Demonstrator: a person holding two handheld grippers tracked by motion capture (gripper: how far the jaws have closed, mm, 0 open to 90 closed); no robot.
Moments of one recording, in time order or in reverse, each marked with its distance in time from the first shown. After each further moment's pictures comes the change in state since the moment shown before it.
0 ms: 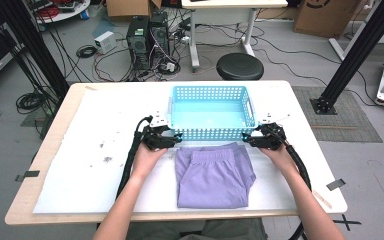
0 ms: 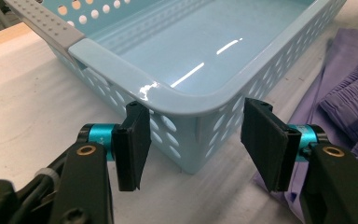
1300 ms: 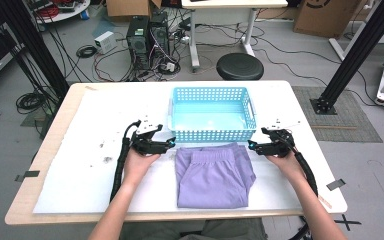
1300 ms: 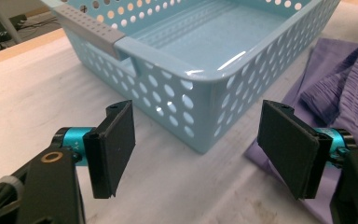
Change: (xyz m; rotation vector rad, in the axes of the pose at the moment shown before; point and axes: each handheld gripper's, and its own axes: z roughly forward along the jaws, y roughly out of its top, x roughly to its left) left arm 0.001 -0.017 -0.035 -0.080 0.018 -0.002; right arm -0.002 -0.021 -0.023 -0.016 -0.004 0.021
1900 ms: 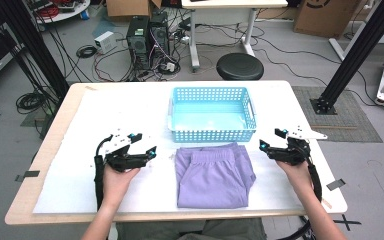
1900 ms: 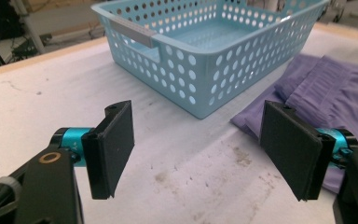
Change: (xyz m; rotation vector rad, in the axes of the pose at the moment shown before) left arm -0.005 -0.032 -0.076 -0.152 0.061 -0.071; right arm 0.005 -0.023 -0.042 -0.210 -0.055 0.113
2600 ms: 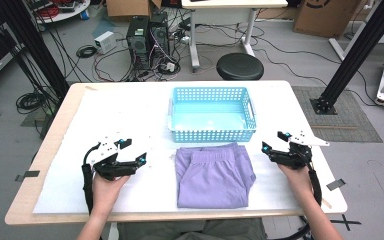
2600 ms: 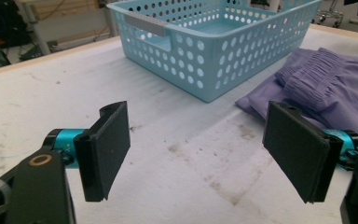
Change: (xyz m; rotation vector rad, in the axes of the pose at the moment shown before) left arm 0.007 -0.017 -0.019 -0.008 -0.024 0.017; right arm 0.000 -0.015 -0.004 -0.029 -0.052 0.000
